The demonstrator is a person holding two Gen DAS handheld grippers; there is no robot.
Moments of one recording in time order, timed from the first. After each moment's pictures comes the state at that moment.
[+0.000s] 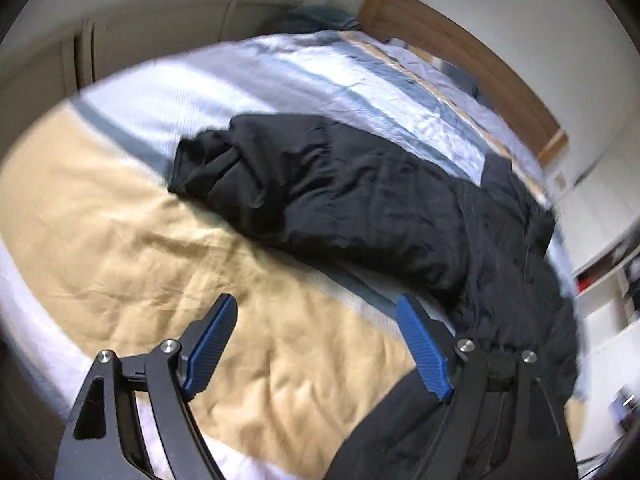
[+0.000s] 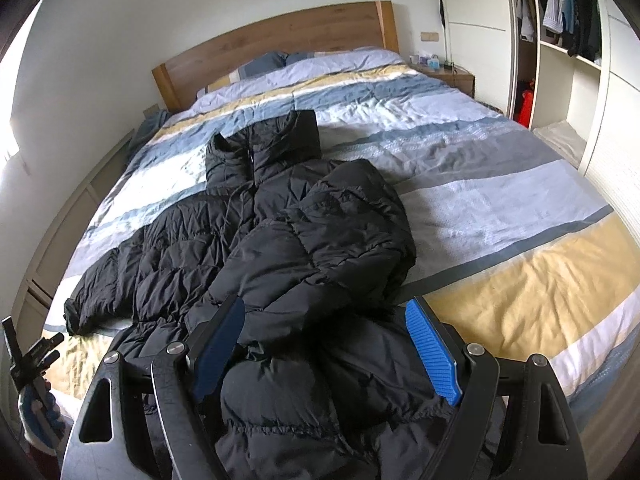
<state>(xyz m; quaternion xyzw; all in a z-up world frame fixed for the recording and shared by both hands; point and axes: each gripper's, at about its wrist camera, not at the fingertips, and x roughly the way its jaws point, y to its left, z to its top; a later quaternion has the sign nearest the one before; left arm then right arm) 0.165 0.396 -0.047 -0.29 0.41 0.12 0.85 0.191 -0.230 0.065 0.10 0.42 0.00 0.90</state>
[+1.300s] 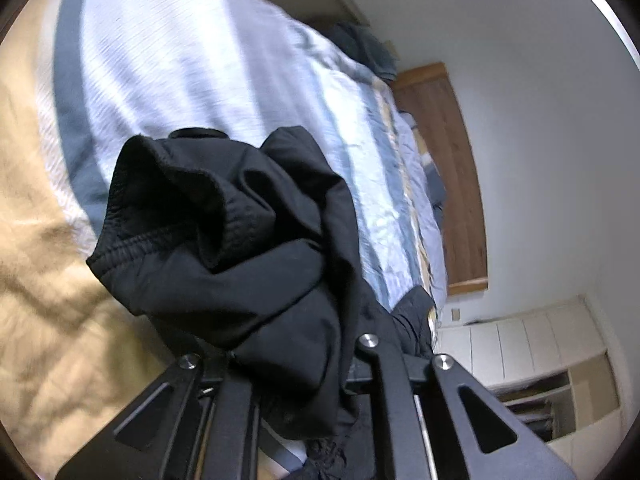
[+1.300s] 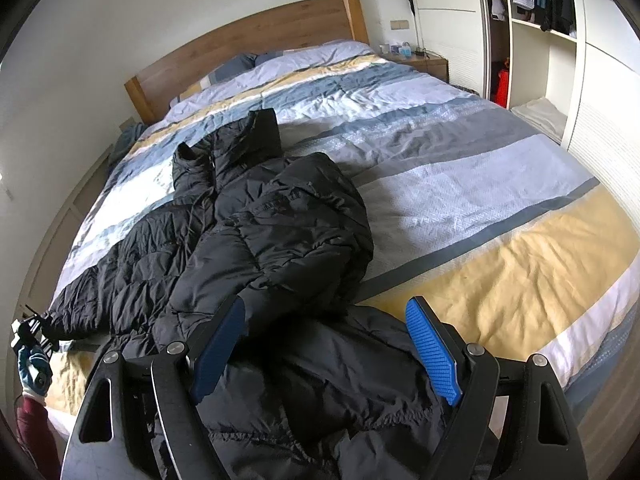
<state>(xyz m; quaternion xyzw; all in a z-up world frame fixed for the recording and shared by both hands) 0.256 0.493 -0.066 -0.58 0.28 0.06 0.77 0.187 -0.285 0.054 0.14 0.41 -0.03 0.90</state>
